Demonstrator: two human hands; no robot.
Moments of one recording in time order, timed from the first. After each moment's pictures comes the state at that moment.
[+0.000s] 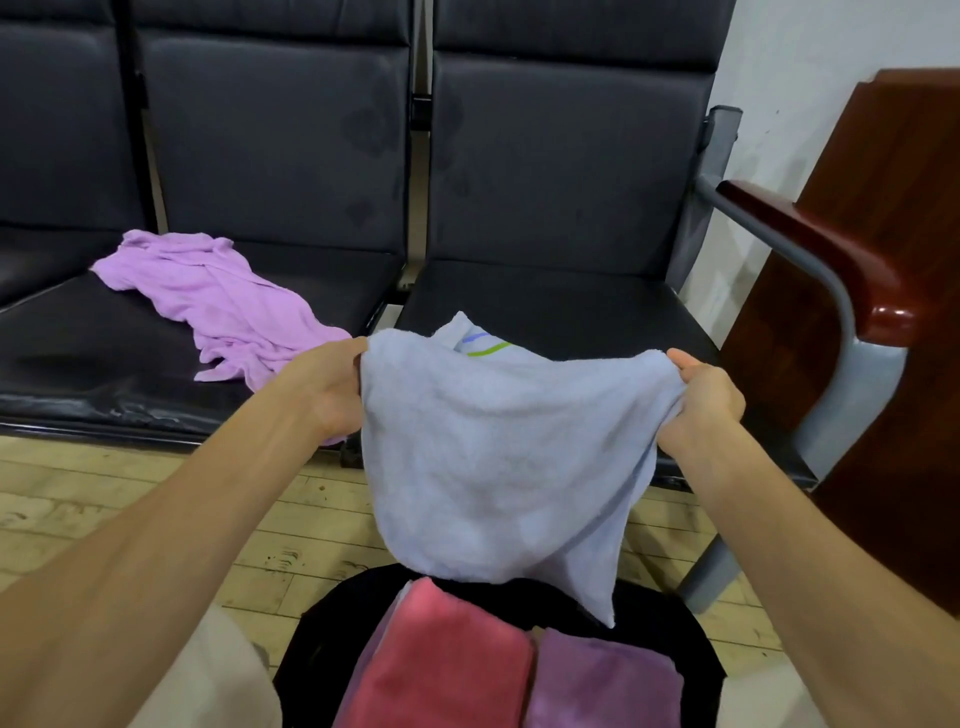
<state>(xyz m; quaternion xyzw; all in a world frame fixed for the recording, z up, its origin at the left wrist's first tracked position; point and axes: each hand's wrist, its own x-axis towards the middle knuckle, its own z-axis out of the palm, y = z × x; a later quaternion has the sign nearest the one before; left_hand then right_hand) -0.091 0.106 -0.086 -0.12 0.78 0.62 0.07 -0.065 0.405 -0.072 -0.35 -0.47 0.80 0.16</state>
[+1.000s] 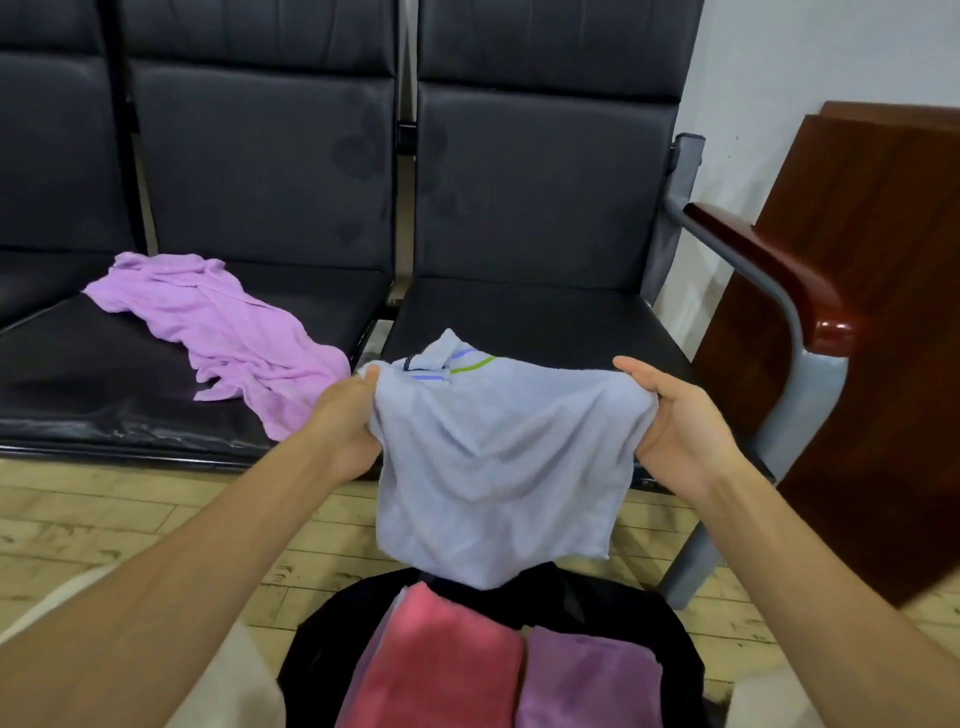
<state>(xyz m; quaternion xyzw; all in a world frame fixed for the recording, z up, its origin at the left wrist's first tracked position) -0.070 0.133 -0.095 -0.14 0.60 0.79 0.03 -0.011 0.410 -0.053 -0.14 -0.60 0.79 0.02</state>
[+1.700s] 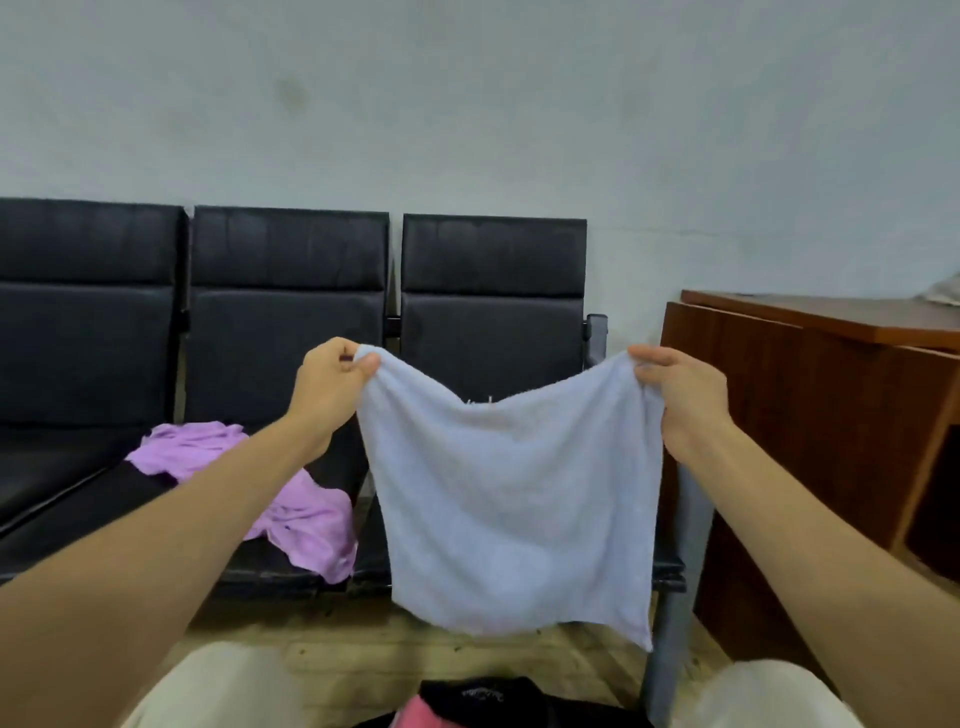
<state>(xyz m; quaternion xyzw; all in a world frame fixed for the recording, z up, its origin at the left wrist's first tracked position) 0.015 0.113 0.114 0.07 0.78 0.58 -0.23 0.061 0.430 0.124 -0.10 -0.62 0.72 0.30</state>
